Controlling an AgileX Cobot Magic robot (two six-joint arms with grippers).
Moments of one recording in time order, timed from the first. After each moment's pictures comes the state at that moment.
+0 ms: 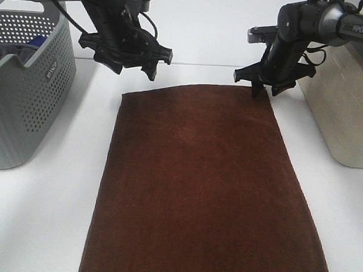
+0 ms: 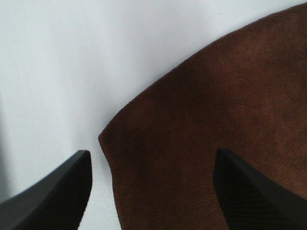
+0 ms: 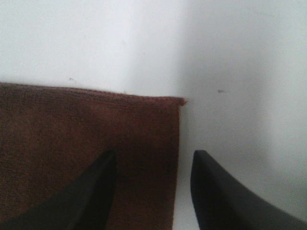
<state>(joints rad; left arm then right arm) -0.43 2.31 -1.94 0.09 0.77 -0.29 0.25 2.53 -2.08 -0.18 0.75 0.15</state>
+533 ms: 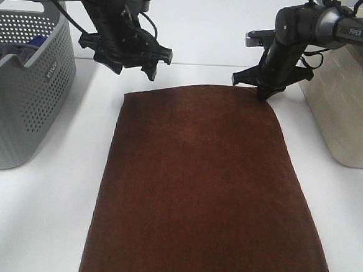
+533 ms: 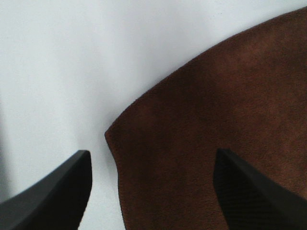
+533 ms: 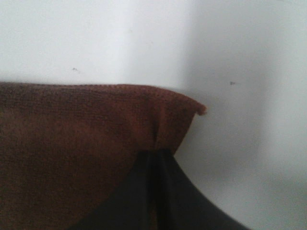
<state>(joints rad) -0.43 2.31 -1.94 0.09 0.77 -0.29 0.25 2.54 -2.08 -0.17 0.76 0.14</state>
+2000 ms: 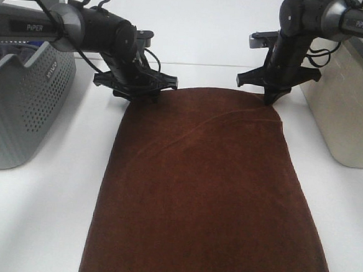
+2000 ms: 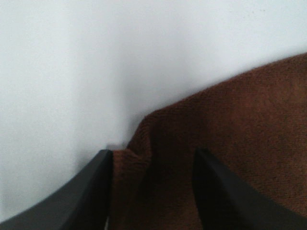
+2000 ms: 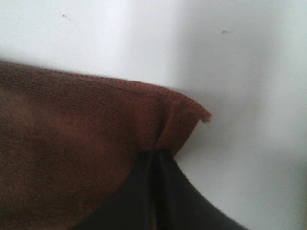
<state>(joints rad) -0.43 2.49 -1.95 0.11 0.55 -0.47 0.25 2.51 -2.09 -0.16 0.91 0.13</state>
